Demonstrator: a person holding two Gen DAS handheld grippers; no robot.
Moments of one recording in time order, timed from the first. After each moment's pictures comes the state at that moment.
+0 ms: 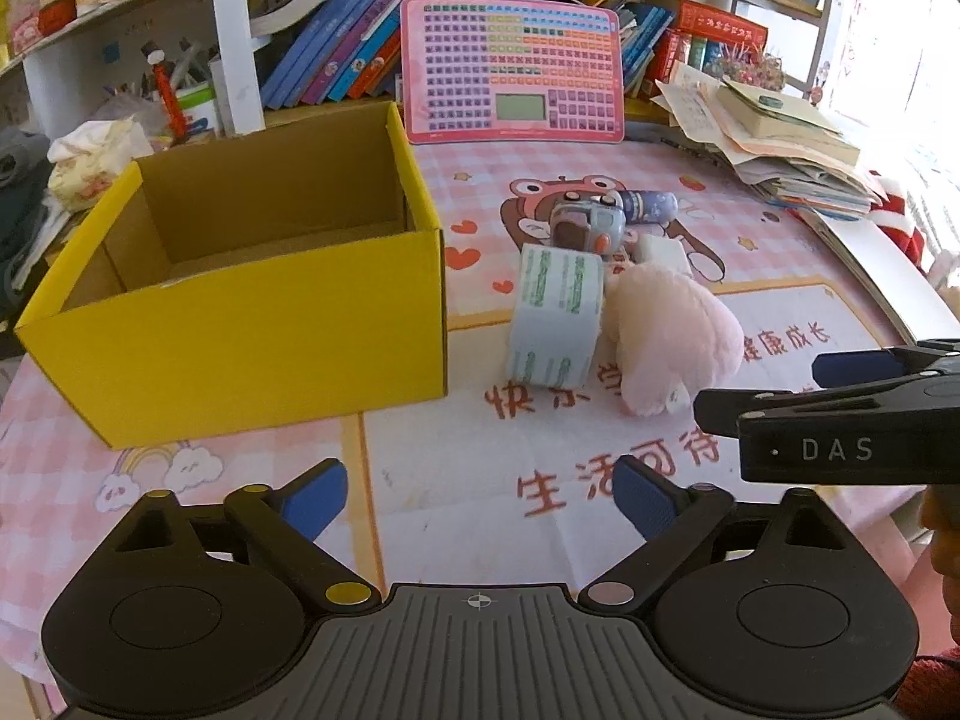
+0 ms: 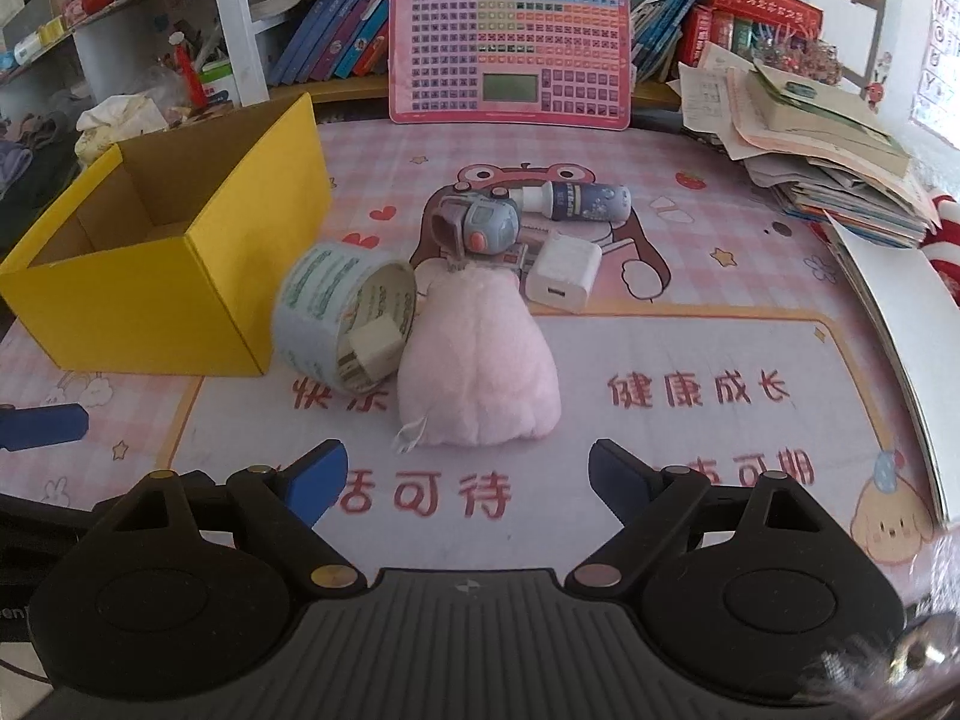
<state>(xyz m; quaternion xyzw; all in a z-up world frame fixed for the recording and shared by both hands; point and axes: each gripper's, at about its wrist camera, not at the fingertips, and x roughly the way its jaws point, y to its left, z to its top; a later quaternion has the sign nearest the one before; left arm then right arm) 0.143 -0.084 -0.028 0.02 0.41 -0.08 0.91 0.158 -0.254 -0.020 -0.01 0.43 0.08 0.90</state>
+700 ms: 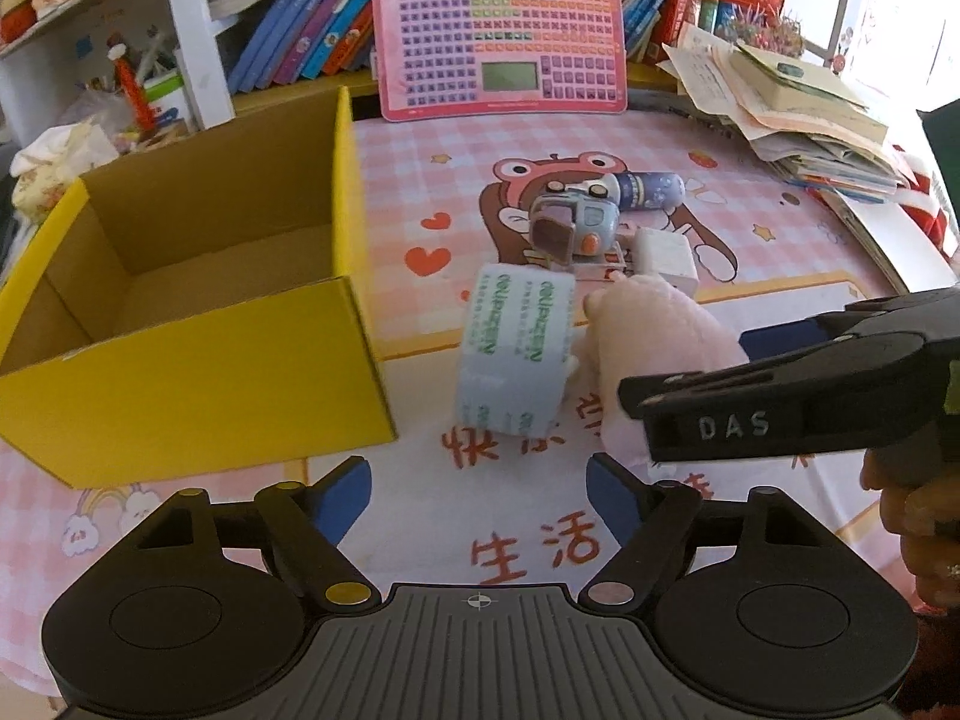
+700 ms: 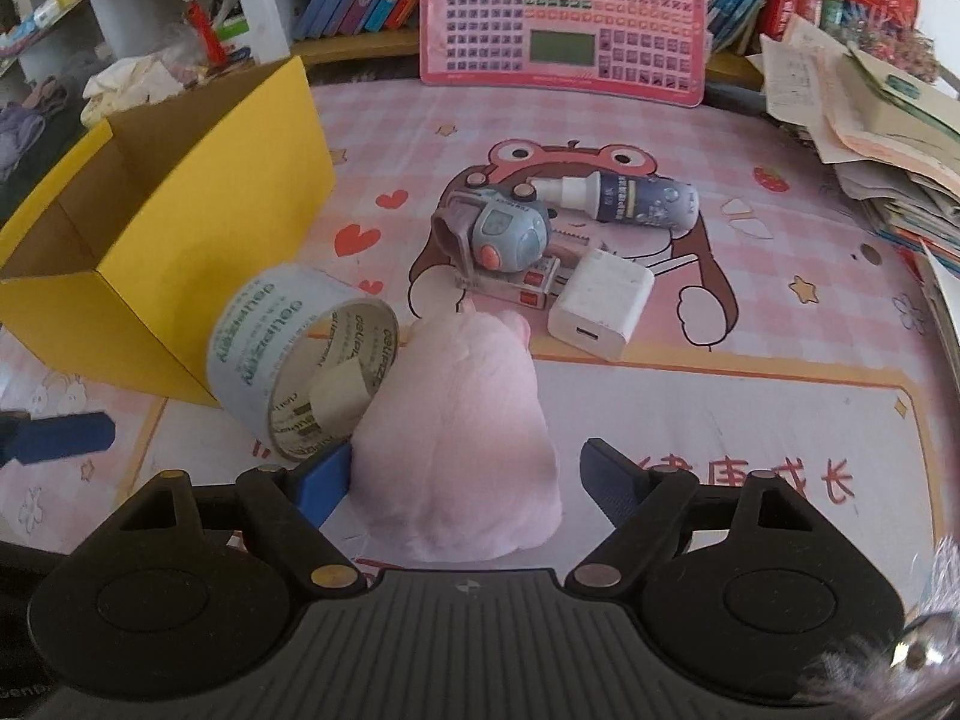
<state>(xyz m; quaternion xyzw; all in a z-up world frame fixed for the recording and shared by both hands) 0.193 -0.128 -0.034 0.03 0.45 -0.06 0.89 0.241 -0.269 -0.047 -0.02 0.47 0.15 0.87</state>
